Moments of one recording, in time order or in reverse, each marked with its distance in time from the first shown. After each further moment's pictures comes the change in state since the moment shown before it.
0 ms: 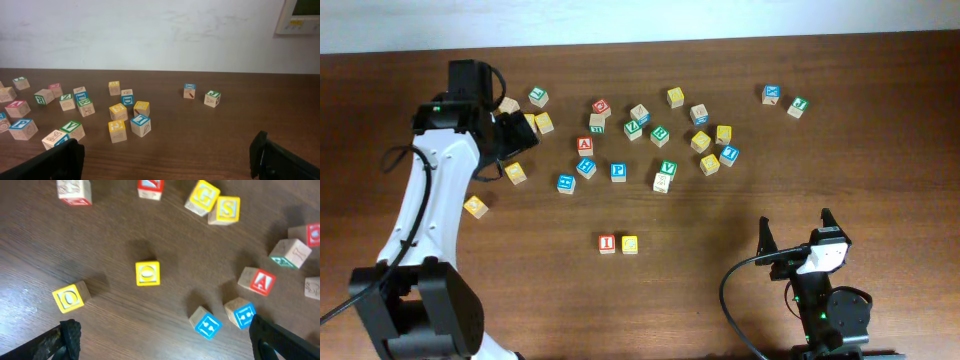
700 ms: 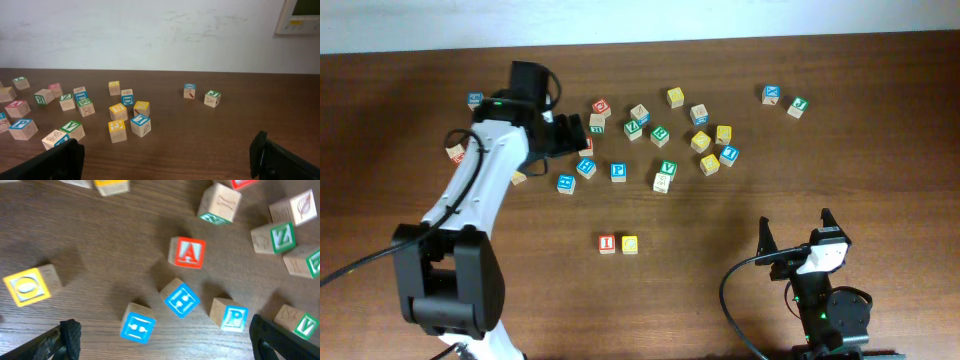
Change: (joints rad) left arm -0.183 0.128 0.000 0.122 0.126 0.072; right arm 0.000 0.000 0.000 0.000 0.000 0.000
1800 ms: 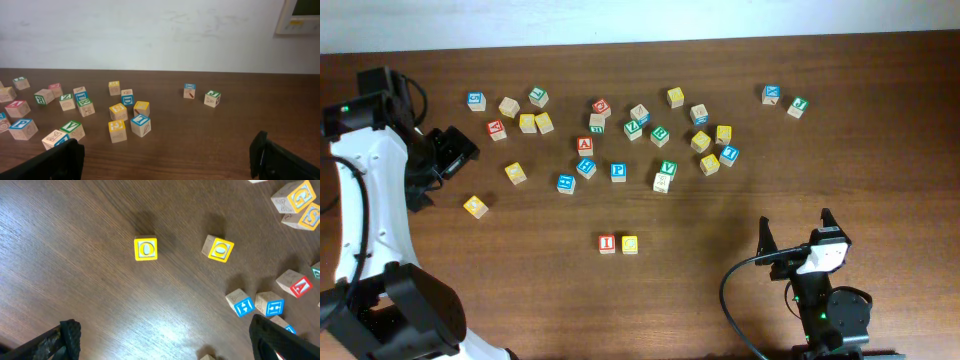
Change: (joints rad) left arm 0.447 -0.108 0.161 -0.492 -0.013 -0.141; right arm 0.000 0.000 0.000 0.000 0.000 0.000
